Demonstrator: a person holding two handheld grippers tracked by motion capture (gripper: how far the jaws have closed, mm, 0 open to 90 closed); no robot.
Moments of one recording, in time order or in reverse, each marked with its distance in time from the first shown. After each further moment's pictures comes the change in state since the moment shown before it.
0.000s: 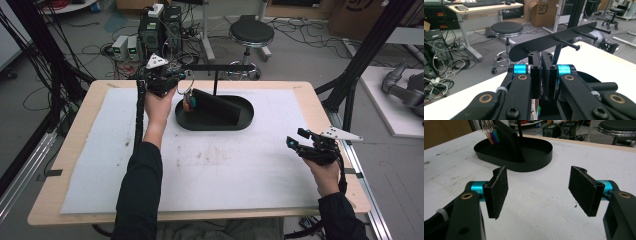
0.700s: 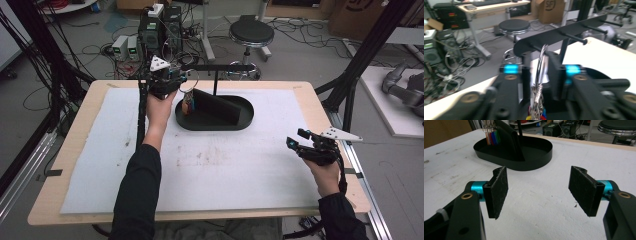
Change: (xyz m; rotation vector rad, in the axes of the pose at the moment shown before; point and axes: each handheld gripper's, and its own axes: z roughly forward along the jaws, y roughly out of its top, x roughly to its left) left arm -0.006 -0.004 -0.003 0.031 0.081 0.029; right arm -0.001 -0.001 0.000 0.007 0.000 -0.001
